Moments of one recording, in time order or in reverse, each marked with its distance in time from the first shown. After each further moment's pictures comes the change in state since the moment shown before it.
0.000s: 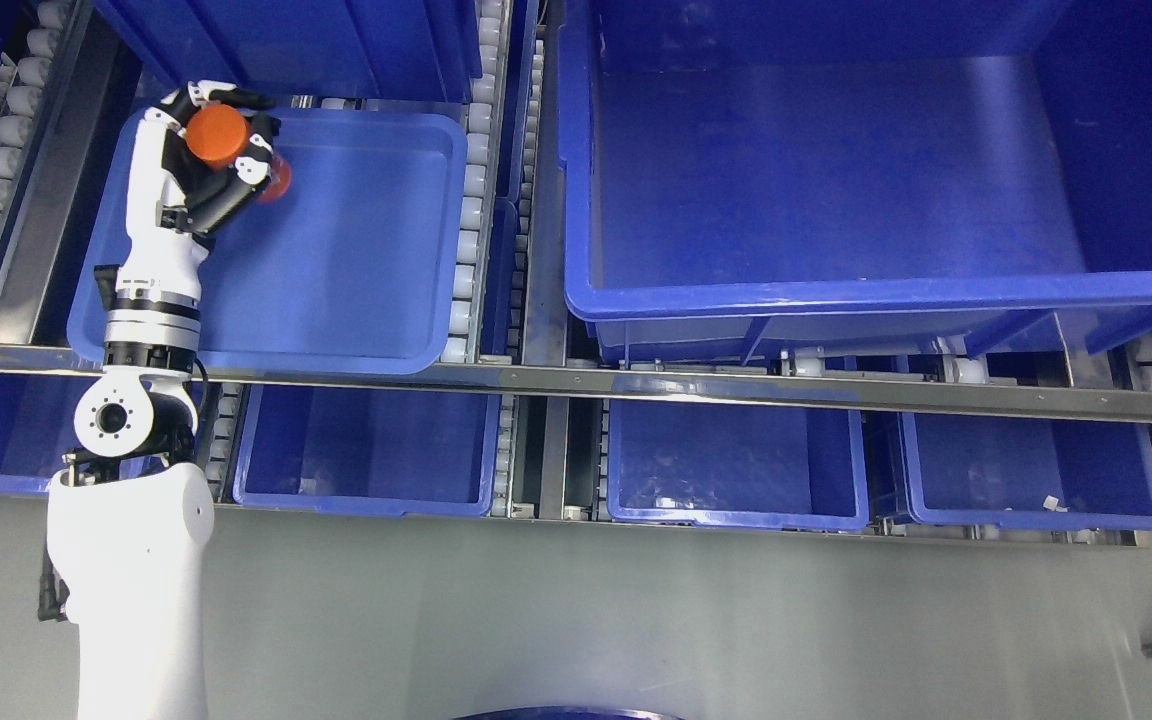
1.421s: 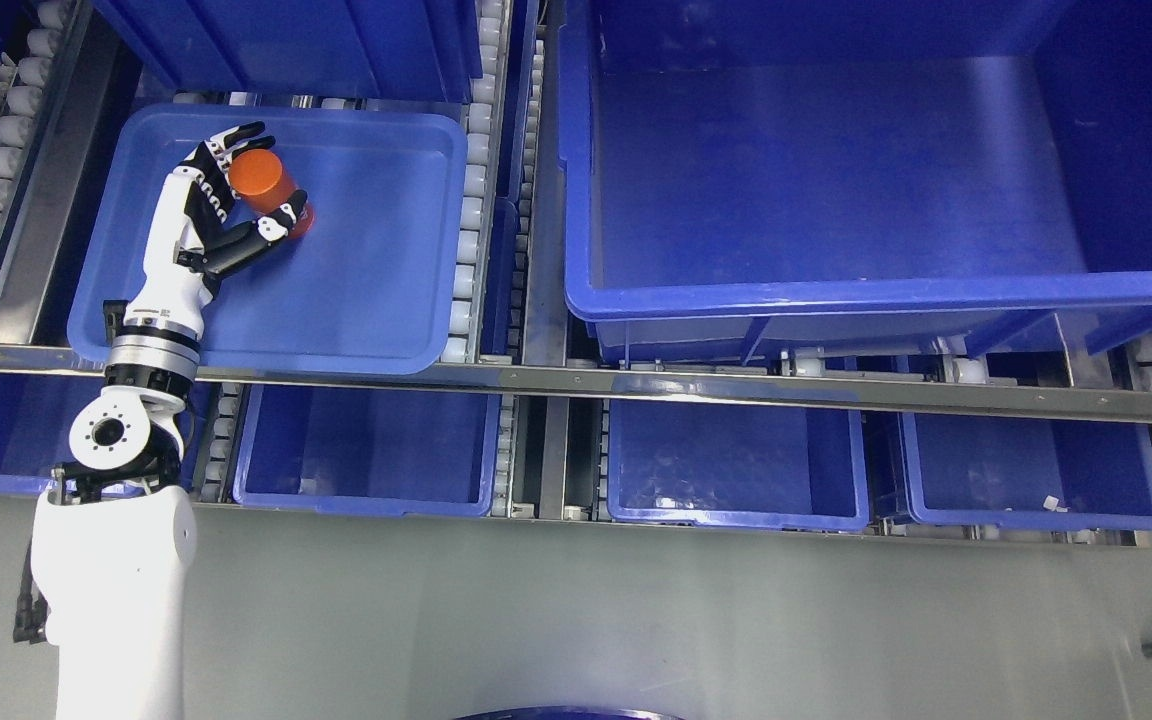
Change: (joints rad) left arm 0.036 0.047 -0.007 0.060 -0.090 0.201 -0.002; right arm 0.000 0.000 0.000 0.000 0.000 0.000 0.000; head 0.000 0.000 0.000
